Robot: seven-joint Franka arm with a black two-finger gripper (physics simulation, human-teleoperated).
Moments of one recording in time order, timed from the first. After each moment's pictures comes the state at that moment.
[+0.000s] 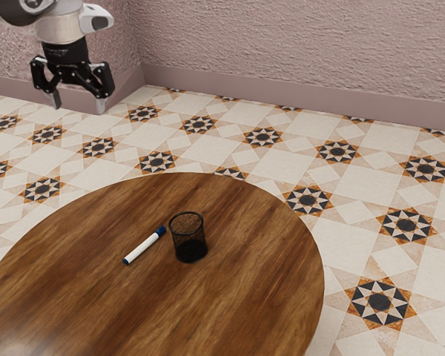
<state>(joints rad) -0.01 -0.10 0.05 -1.61 0.15 1.54 -0.29</state>
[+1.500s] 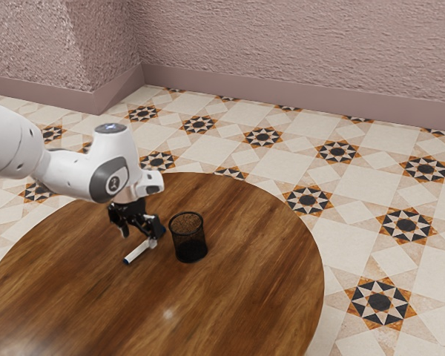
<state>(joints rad) 0.13 0.33 -0.02 -2.09 0.02 2.40 0.10</state>
